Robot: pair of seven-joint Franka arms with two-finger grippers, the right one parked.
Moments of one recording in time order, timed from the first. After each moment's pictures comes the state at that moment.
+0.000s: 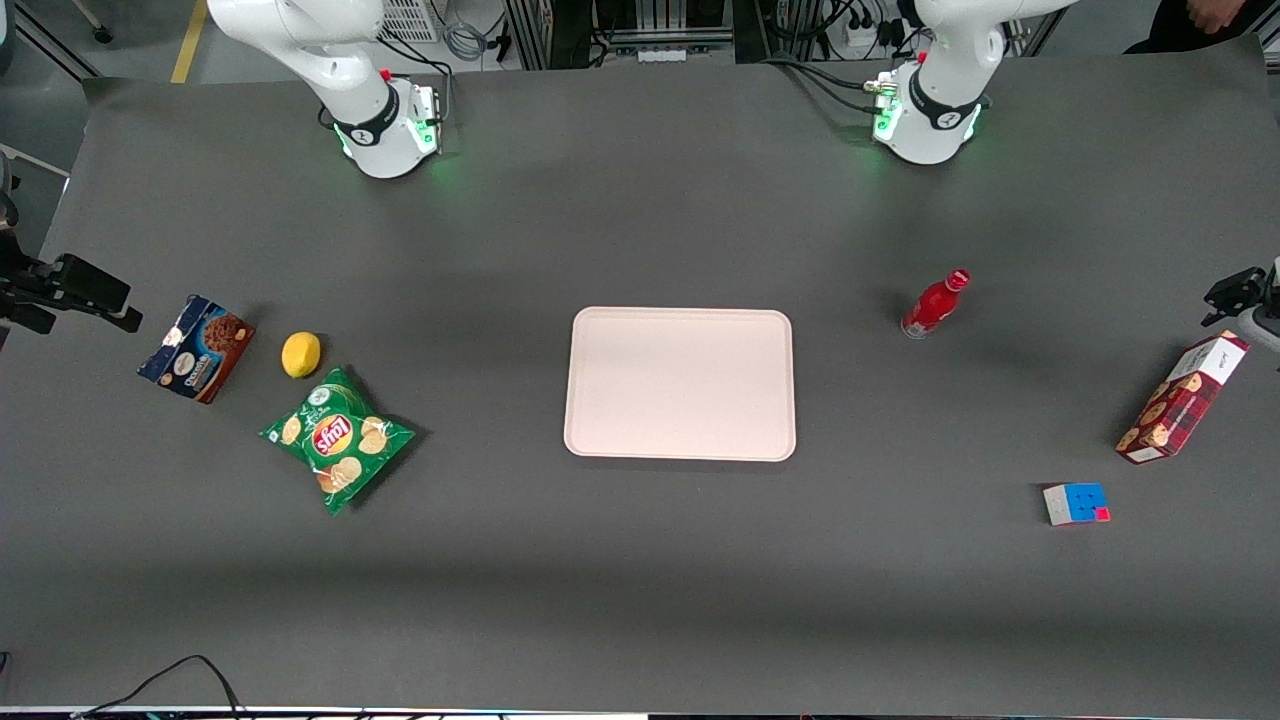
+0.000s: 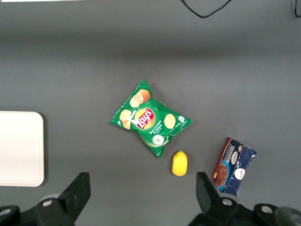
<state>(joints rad) 0.20 0.11 0.14 -1.92 0.11 2.04 1.06</state>
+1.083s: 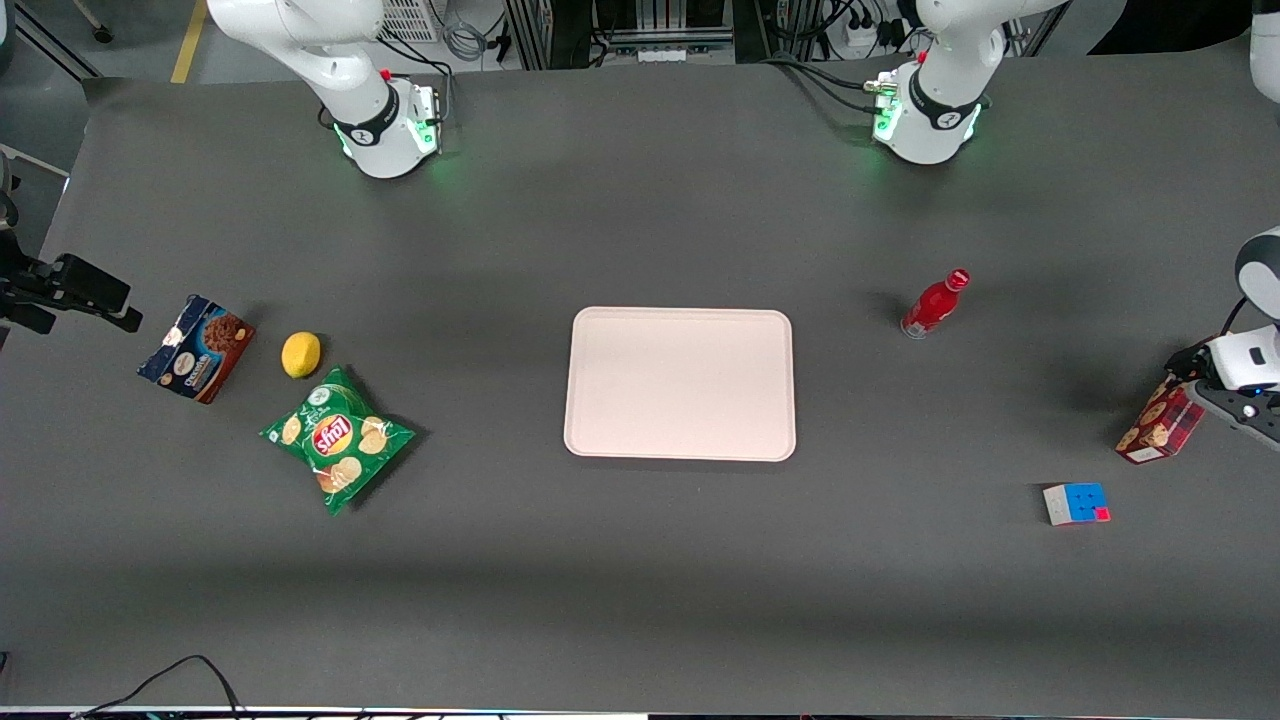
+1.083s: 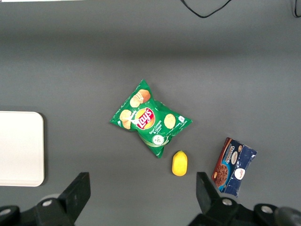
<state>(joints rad) 0.29 0.43 0.14 -1.93 0.07 2.43 1.12</state>
